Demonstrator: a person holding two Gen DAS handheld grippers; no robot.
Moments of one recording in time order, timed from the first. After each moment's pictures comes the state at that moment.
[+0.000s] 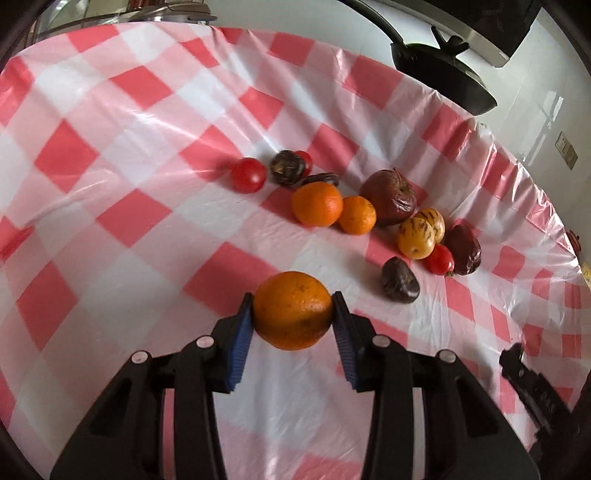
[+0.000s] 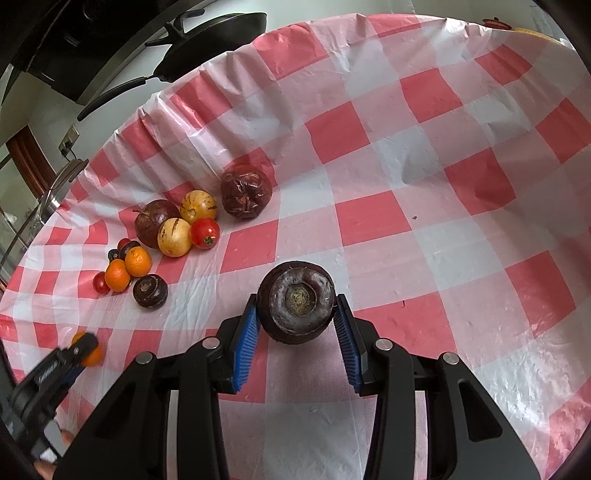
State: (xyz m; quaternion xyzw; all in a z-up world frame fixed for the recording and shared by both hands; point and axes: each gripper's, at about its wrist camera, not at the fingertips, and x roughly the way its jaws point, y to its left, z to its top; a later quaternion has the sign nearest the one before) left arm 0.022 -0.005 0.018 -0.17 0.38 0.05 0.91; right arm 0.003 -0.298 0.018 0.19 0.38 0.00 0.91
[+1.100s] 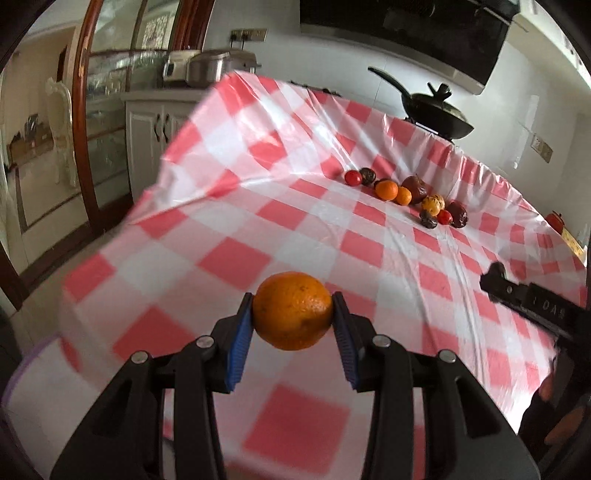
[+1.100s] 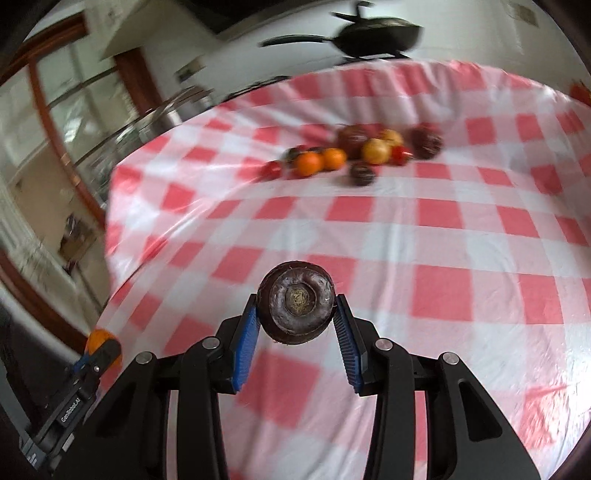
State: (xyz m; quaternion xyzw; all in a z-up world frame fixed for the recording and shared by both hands) left arm -0.261 0.117 0.048 -0.13 0.31 0.07 0.94; right arm -0.181 -0.130 0.070 0.08 0.38 0.18 0.90
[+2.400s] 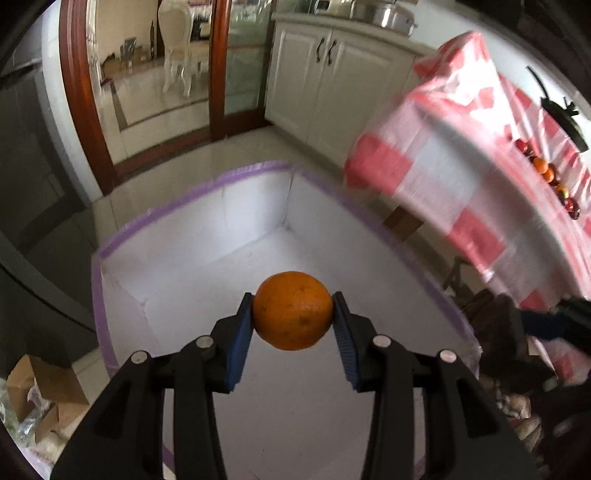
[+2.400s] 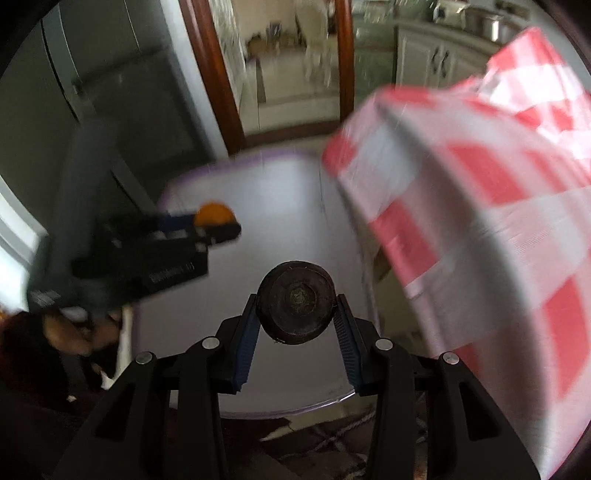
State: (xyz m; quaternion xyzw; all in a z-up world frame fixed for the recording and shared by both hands) left arm -0.457 0.278 -0.076 -0.22 0.43 0.26 0.84; right arm -0.375 0.132 -0.039 -0.25 0.43 0.53 0.69
